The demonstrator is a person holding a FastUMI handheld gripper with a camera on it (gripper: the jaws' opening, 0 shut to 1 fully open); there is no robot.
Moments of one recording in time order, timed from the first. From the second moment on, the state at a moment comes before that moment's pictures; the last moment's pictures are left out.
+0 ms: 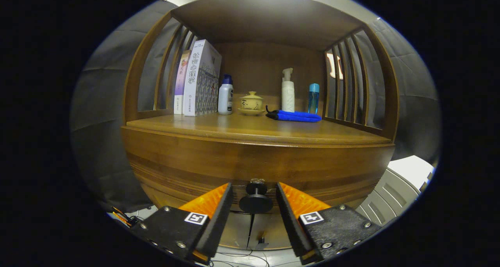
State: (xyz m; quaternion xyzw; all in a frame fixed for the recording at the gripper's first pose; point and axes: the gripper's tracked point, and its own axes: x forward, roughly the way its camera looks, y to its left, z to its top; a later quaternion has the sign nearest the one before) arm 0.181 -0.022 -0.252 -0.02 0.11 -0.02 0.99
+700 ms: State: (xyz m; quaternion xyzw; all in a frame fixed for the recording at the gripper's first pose) arm 0.162 -0.025 -0.261 0.01 0.12 -0.03 0.99
